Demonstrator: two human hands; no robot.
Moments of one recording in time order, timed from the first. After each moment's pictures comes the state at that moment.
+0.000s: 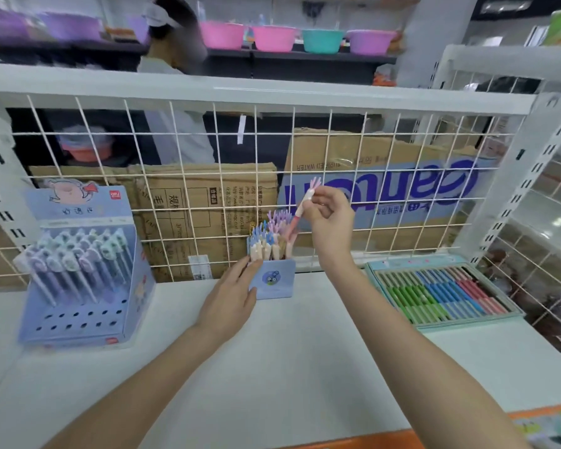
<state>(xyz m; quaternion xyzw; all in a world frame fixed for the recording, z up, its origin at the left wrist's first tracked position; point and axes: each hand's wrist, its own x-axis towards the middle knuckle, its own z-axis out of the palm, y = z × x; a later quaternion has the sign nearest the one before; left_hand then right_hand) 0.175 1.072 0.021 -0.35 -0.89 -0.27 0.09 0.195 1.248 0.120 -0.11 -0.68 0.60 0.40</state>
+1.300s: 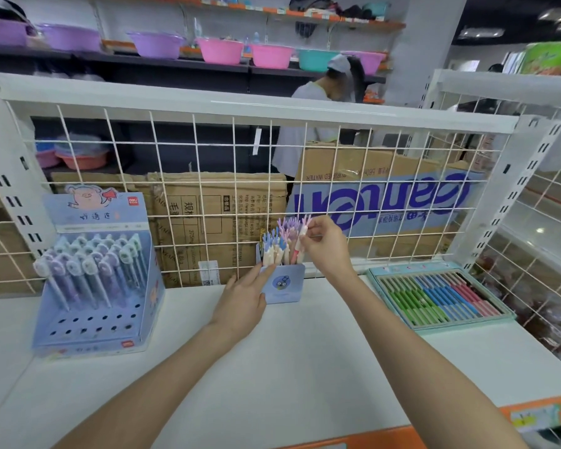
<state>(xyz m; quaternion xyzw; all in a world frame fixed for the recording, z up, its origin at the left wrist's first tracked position) 0.183 1.066 0.040 -0.35 -0.92 -0.17 0.07 0.202 1.233 0.107 -0.16 -0.84 0.45 0.27</state>
